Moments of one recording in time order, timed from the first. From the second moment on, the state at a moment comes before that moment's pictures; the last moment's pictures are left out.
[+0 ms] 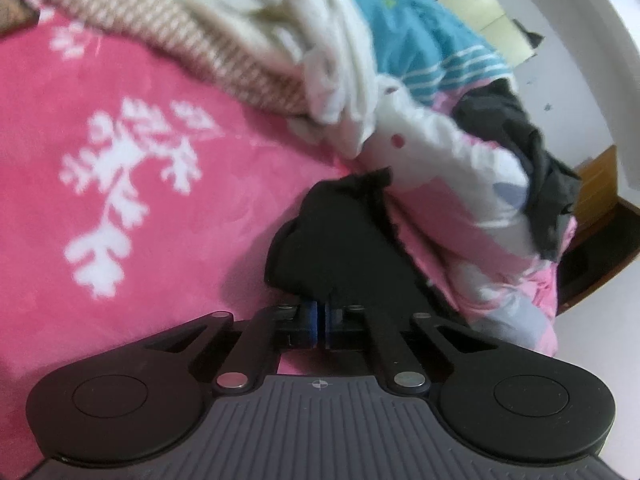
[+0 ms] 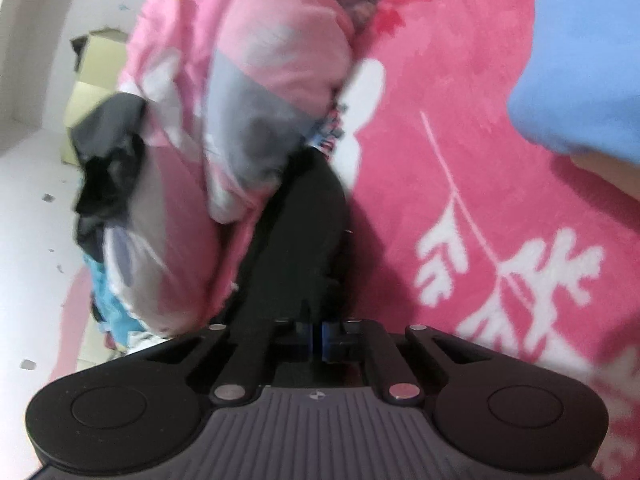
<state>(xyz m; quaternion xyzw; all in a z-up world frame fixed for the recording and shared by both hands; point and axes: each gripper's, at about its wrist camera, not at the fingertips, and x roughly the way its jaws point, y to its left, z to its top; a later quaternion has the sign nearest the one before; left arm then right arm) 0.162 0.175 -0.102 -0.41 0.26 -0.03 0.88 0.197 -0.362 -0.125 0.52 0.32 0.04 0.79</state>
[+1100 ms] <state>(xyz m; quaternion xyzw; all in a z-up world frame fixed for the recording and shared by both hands) 0.037 0.206 -0.042 -0.19 0.25 -0.04 0.95 -0.009 -0.344 -0.031 0.19 0.30 0.02 0.93</state>
